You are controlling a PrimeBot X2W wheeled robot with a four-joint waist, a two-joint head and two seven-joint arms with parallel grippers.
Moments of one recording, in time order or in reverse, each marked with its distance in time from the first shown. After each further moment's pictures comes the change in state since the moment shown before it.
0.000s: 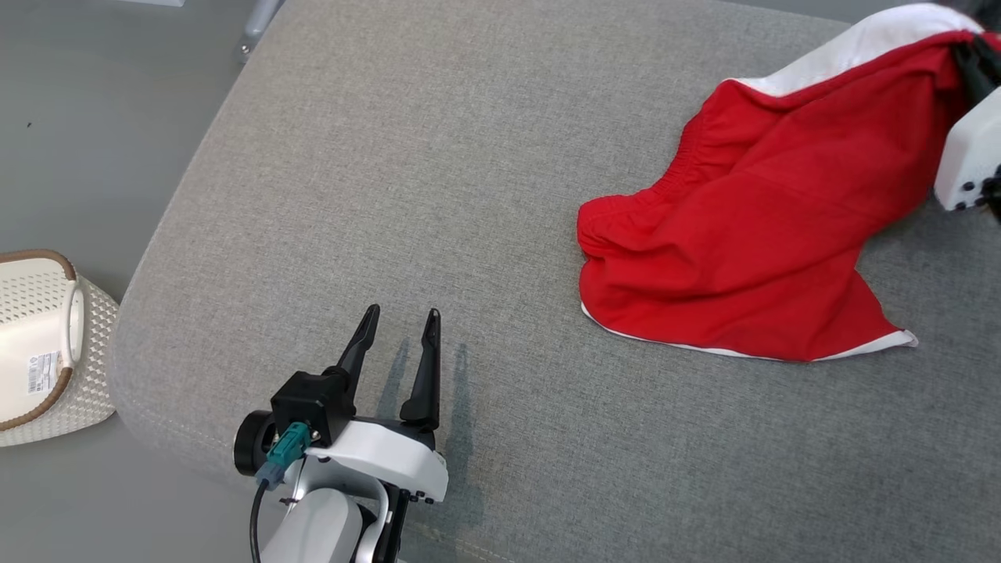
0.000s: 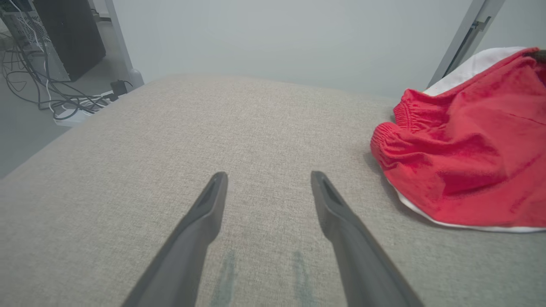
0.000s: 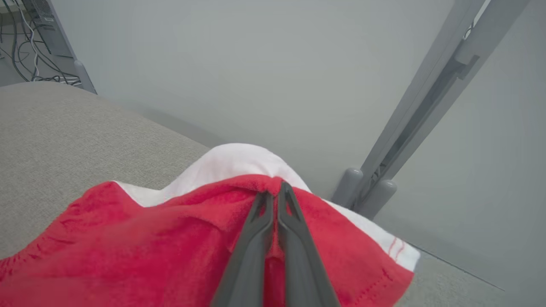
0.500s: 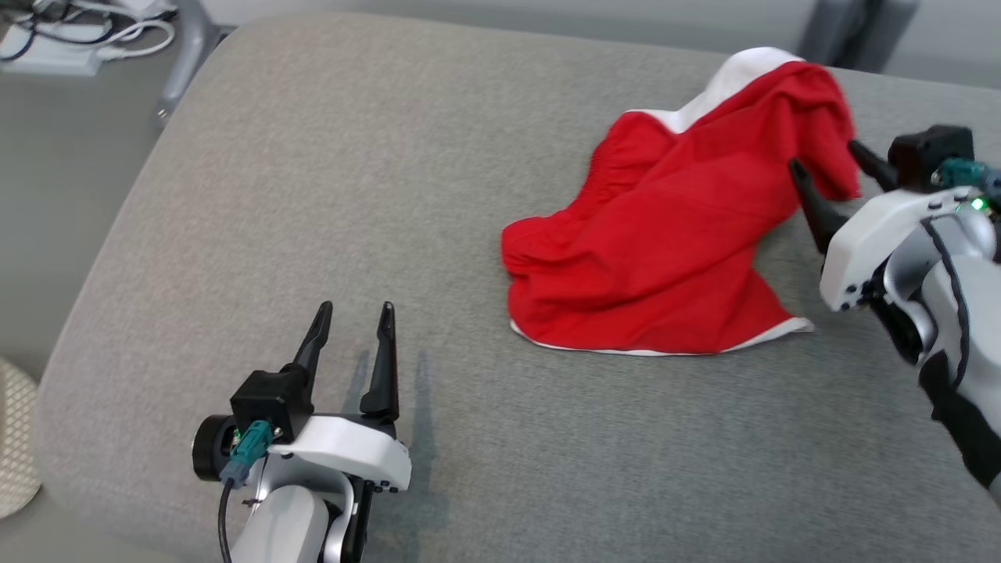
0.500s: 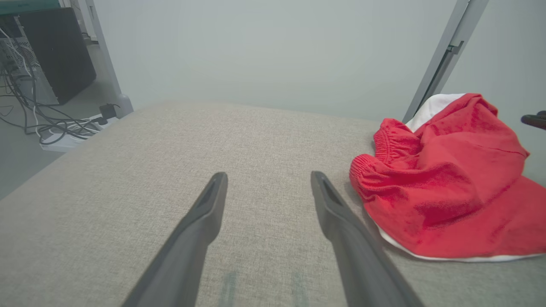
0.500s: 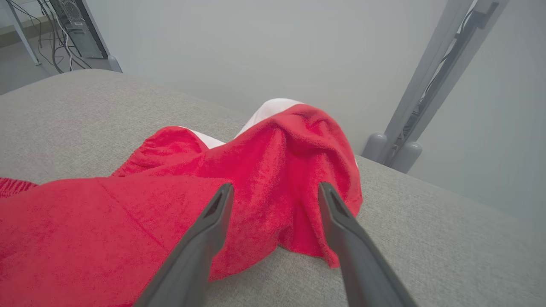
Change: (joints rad) left arm 0.007 -0.001 0.095 0.017 0.053 0.001 0.000; right arm 0.151 0.099 0.130 -0.030 0.155 0.000 -0.061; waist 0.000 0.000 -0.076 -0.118
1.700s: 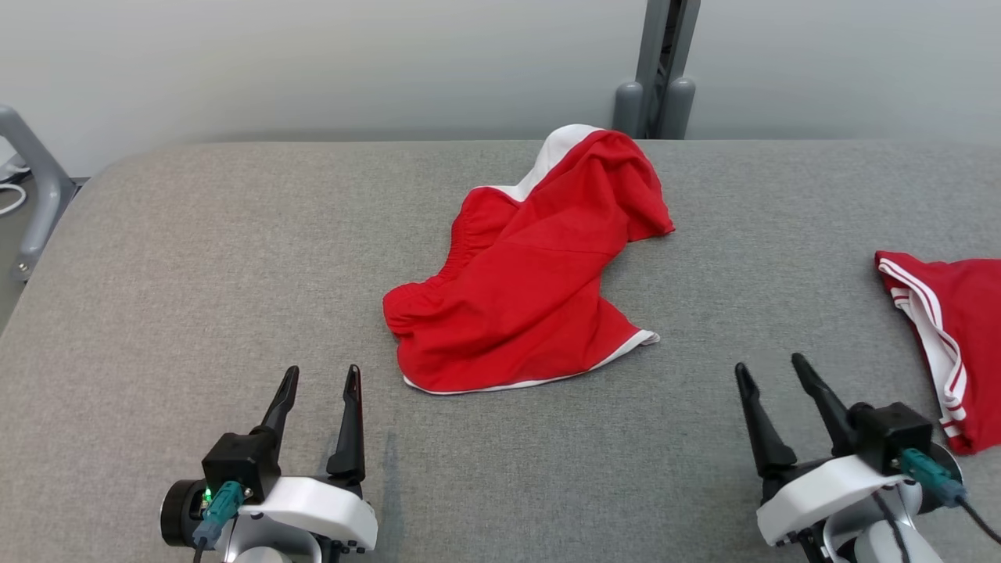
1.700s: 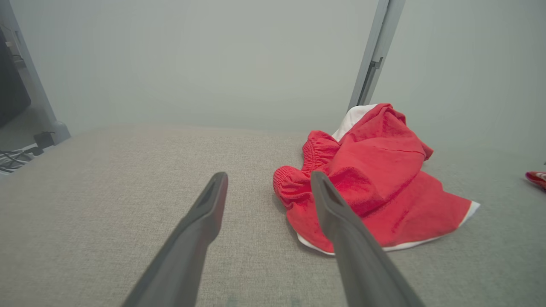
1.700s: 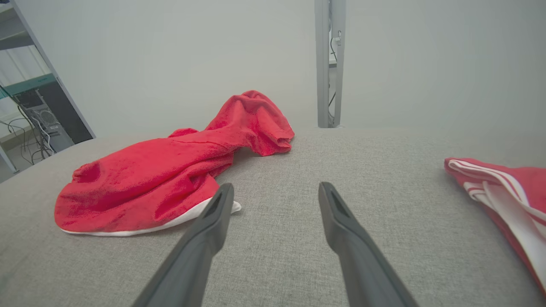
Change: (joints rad) left arm 0.139 0.000 0.129 -0.006 0.090 -0.066 0.000; right arm 0.750 0.223 -0.460 -0.562 -0.248 0.000 -0.141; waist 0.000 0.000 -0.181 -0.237
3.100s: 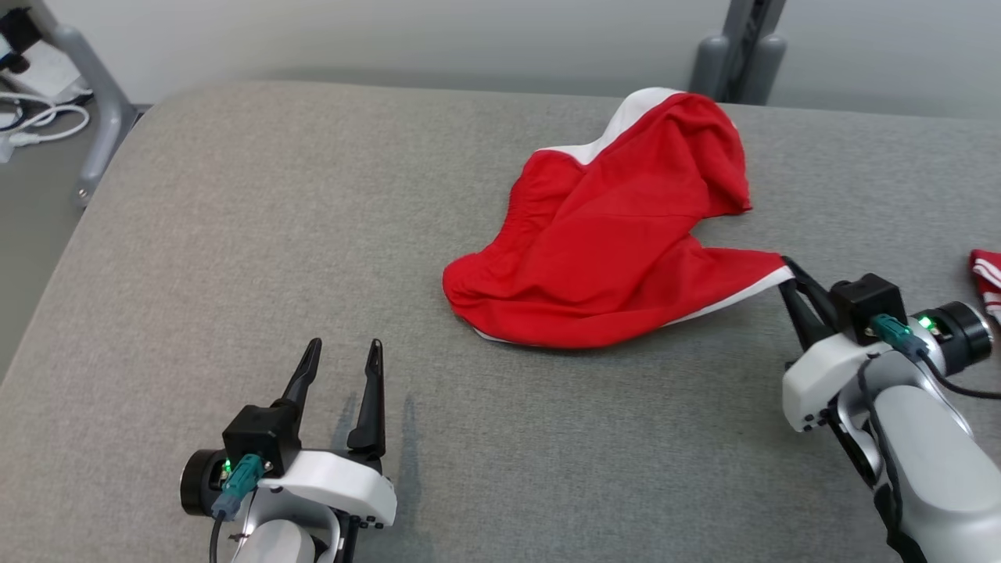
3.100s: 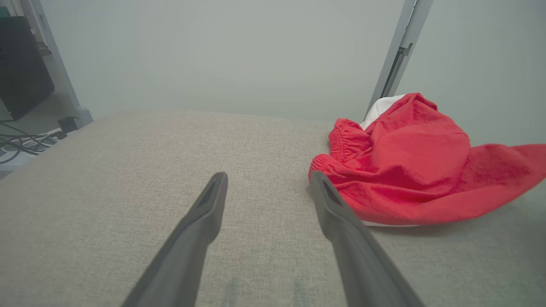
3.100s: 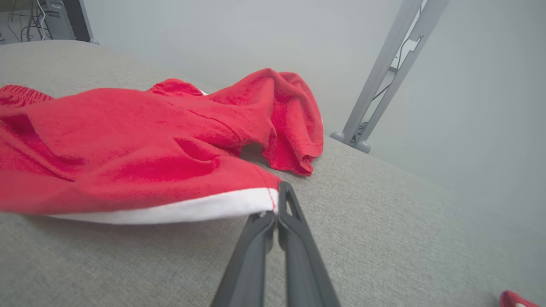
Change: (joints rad) left arm -0.066 0.001 -0.069 0.014 -0.029 0.020 0.000; right arm -0.403 -0.099 0.149 0.392 -0.204 0.000 0.000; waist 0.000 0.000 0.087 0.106
